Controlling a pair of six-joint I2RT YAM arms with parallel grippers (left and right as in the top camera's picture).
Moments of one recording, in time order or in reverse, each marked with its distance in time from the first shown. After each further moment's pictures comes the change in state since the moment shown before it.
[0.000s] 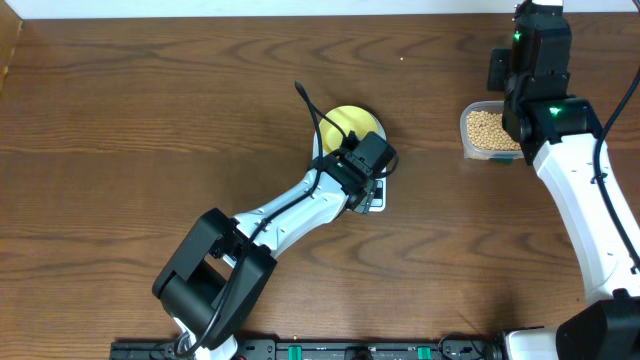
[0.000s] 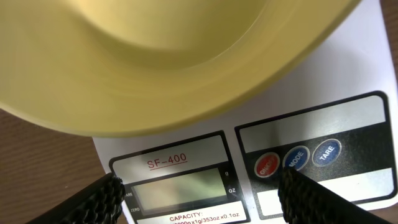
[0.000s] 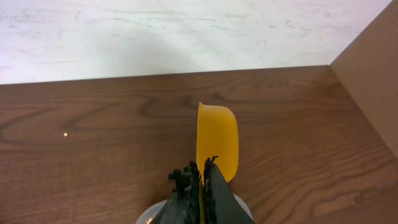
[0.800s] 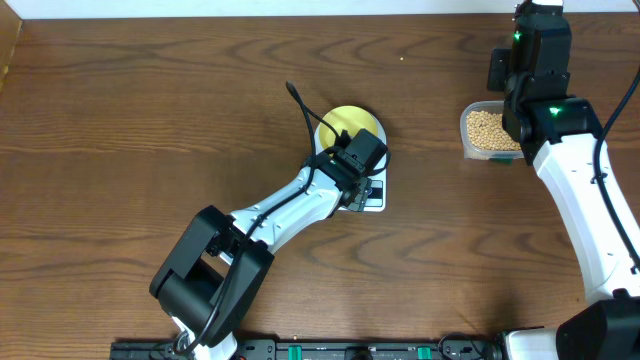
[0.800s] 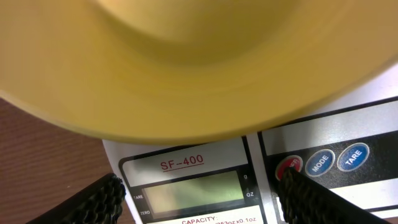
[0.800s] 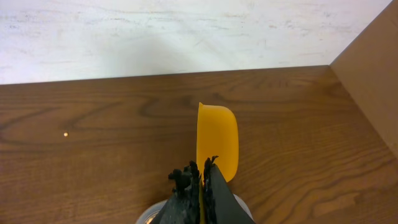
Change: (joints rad) left arm 0.033 0.000 -0.014 0.006 0.026 0.000; right arm 0.000 0.000 0.000 0.000 0.000 0.000
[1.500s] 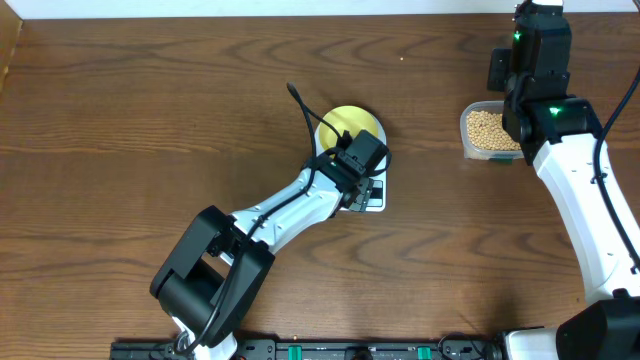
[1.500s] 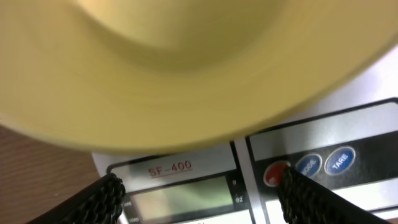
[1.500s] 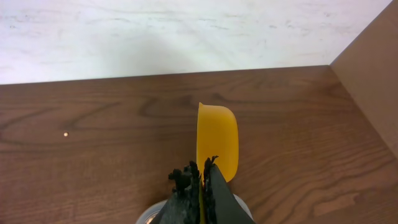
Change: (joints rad) left arm -0.004 0.000 -0.020 0.045 0.014 0.000; right arm 0.000 0.000 0.000 0.000 0.000 0.000
